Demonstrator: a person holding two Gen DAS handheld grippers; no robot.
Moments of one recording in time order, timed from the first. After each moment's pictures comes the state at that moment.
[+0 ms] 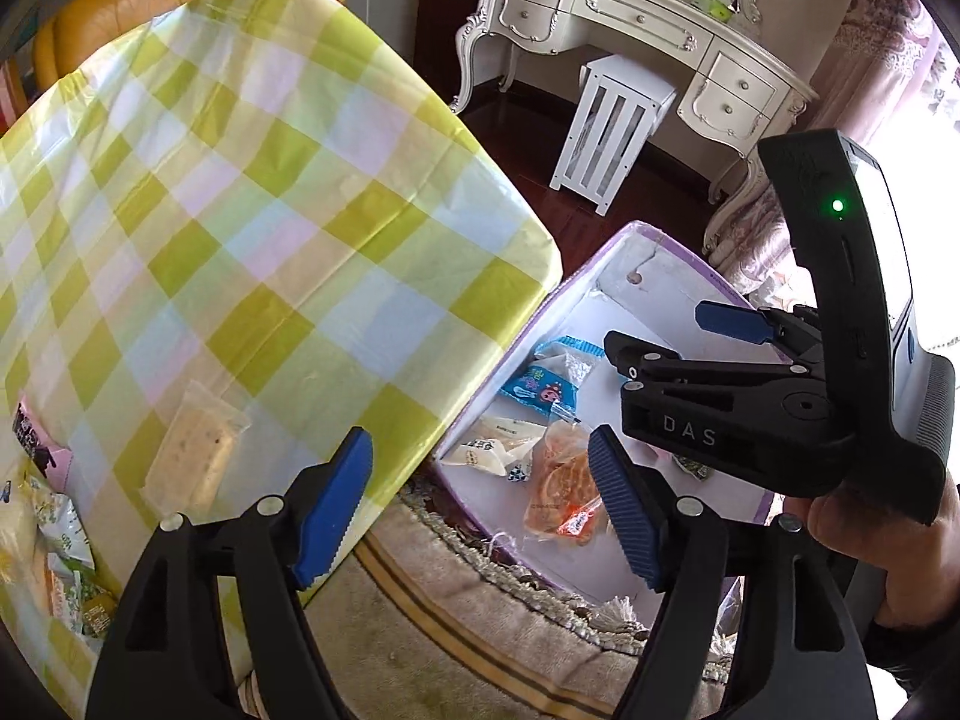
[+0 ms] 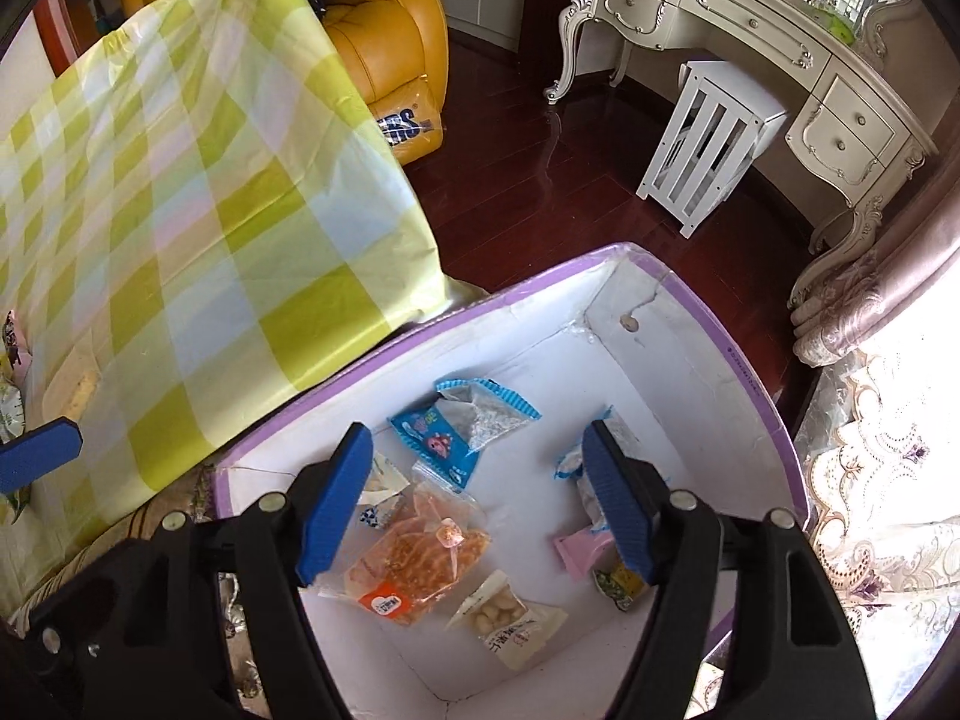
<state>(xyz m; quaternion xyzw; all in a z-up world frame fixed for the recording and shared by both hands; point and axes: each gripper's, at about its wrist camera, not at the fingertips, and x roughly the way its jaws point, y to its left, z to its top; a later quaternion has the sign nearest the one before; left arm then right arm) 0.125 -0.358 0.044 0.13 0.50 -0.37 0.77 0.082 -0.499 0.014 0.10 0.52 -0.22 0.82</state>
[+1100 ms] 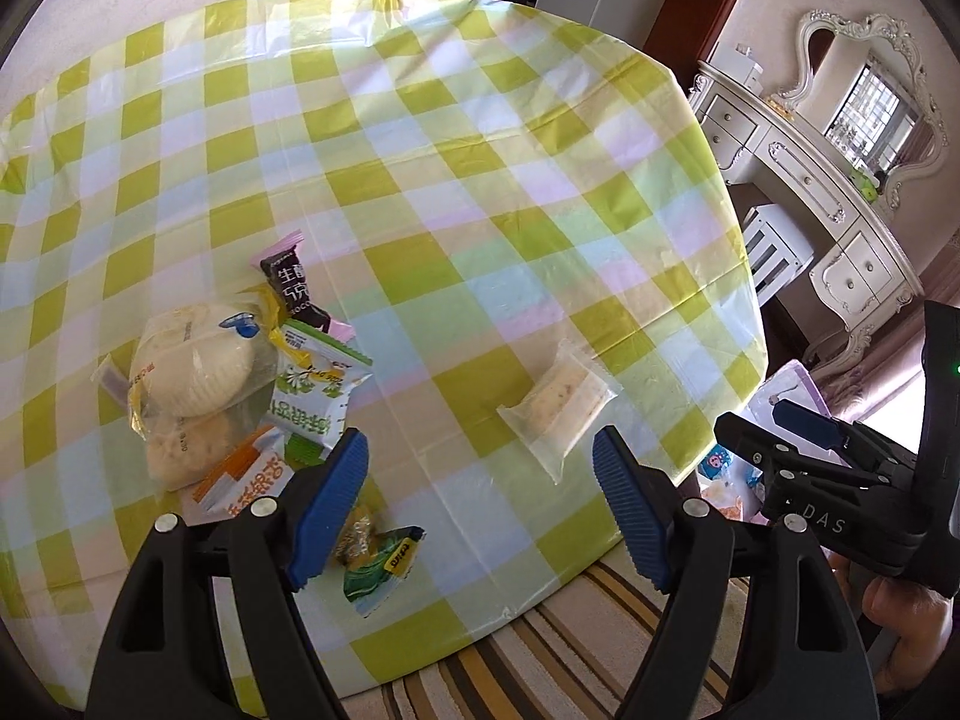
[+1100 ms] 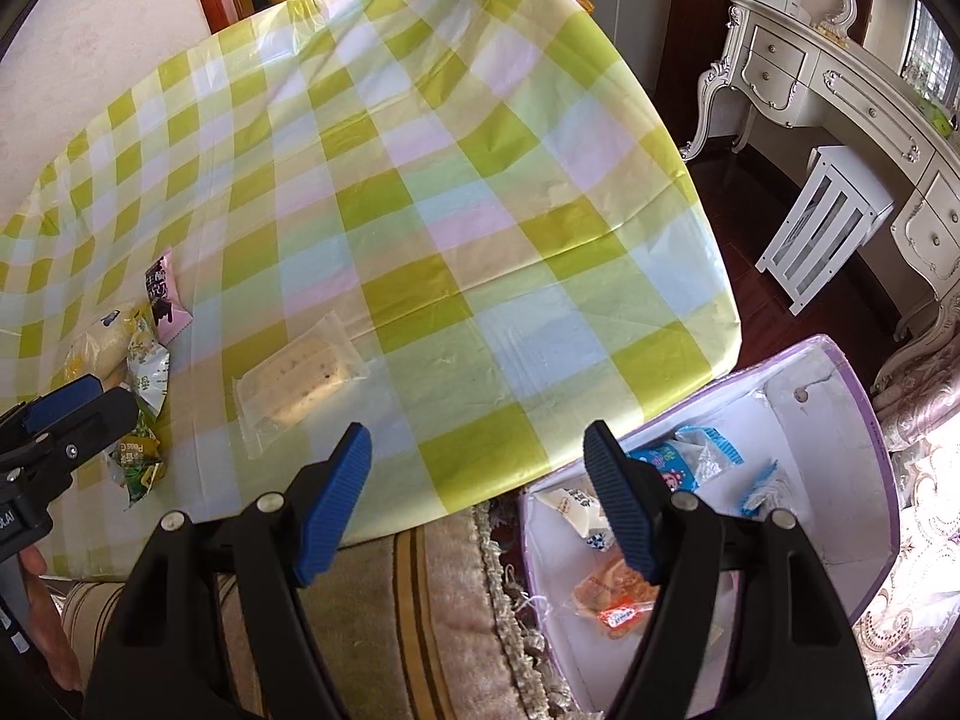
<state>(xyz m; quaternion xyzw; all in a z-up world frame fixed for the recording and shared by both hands) 0.177 -0.152 0.051 -0.02 0.49 -0.21 0.85 0.125 -0.357 0.034 0.07 0.48 -0.10 0.87</state>
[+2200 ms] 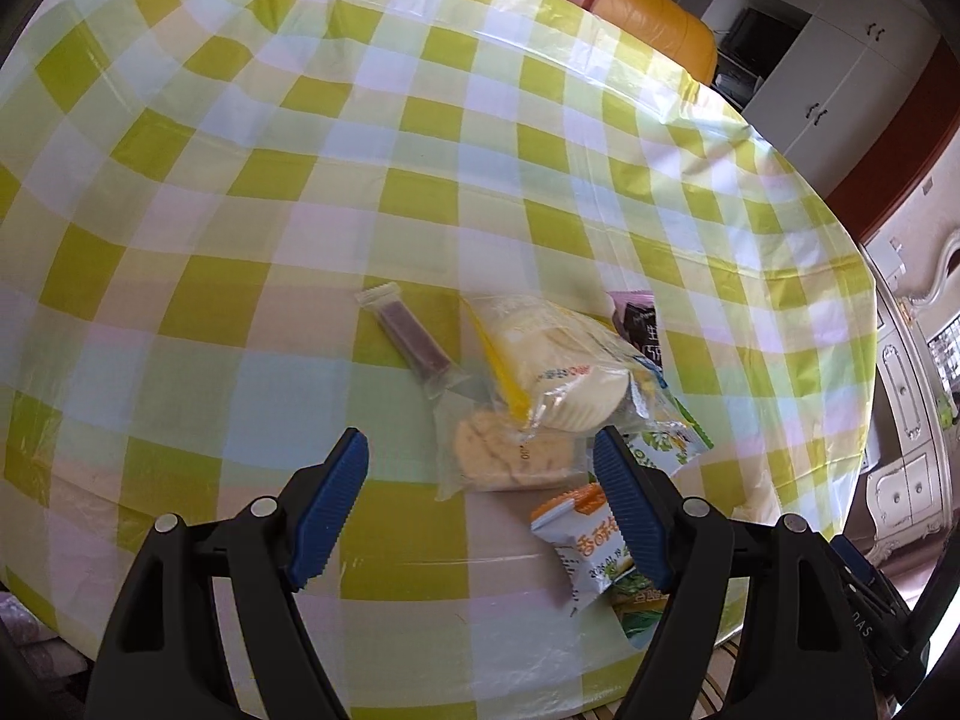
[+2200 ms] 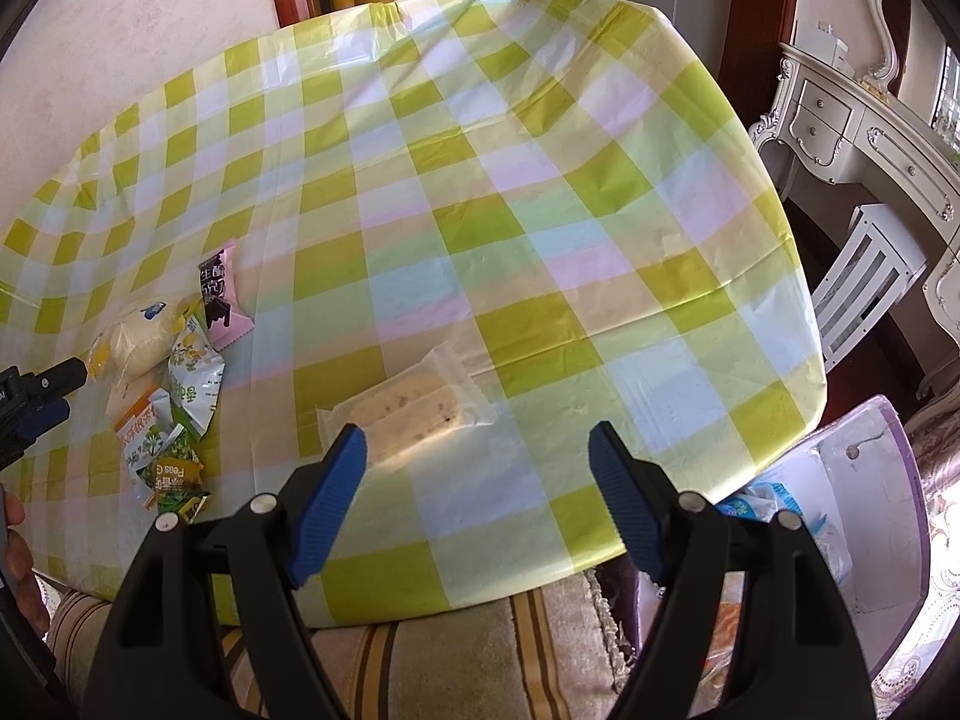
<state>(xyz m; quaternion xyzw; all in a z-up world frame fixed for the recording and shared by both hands) 0.195 0.015 0.019 -0.19 0.47 -0.02 0.86 0.152 -0.304 0.019 0.03 0.46 -0.05 0.89</state>
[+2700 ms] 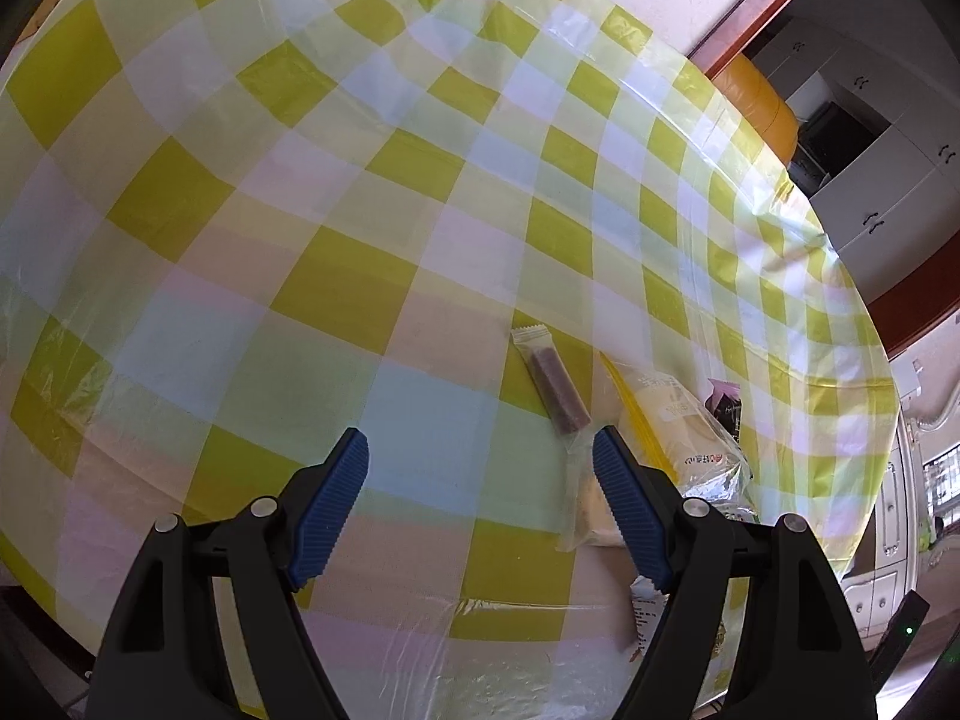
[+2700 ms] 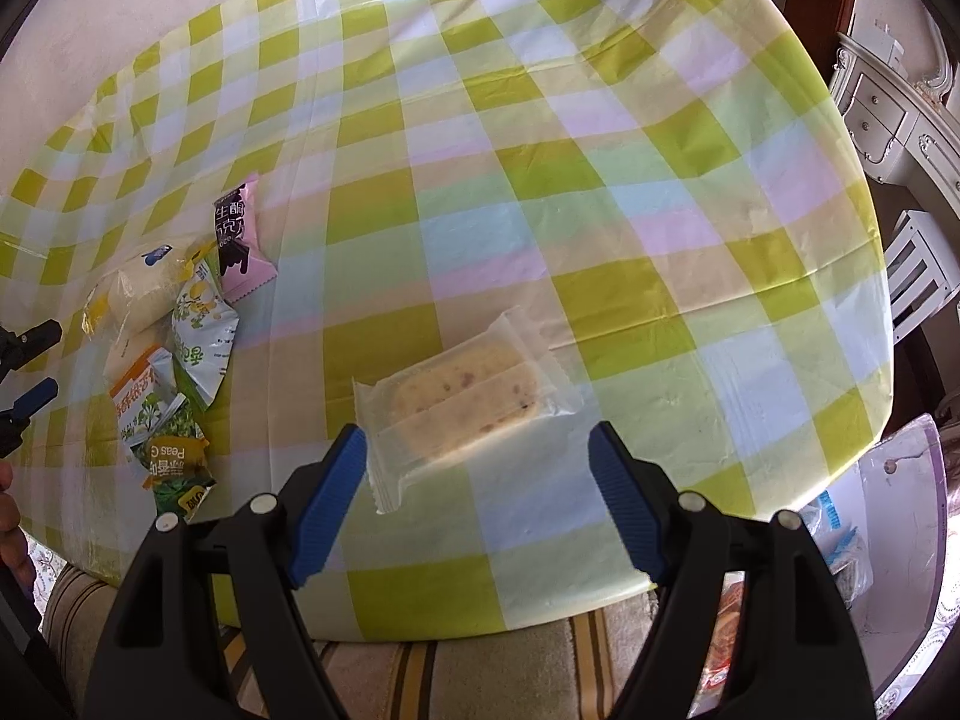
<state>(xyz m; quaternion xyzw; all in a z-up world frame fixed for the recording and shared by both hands) 0.190 0.081 -0.001 -0.29 0.45 0.05 0.84 0.180 -0.286 -0.009 0.03 0.51 -0.01 0.86</state>
